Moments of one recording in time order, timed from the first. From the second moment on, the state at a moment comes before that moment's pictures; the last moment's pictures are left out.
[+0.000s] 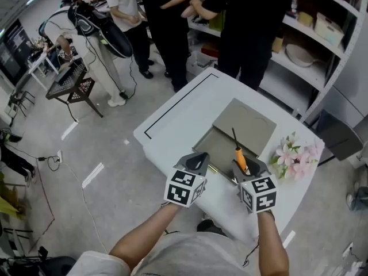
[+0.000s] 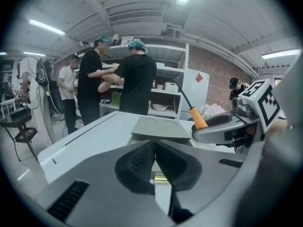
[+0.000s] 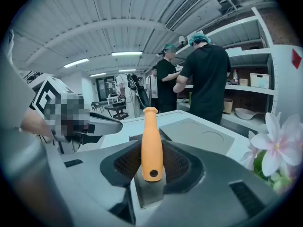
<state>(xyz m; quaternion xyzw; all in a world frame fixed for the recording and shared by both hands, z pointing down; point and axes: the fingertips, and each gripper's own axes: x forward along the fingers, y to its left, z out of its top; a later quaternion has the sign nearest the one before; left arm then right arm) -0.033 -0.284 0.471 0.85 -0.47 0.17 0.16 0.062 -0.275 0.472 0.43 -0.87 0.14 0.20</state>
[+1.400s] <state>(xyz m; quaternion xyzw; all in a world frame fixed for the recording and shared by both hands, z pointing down) -0.060 -0.338 0.494 0.87 -0.42 0.19 0.15 0.029 -0.299 0.581 0.33 -0.80 0.21 0.46</state>
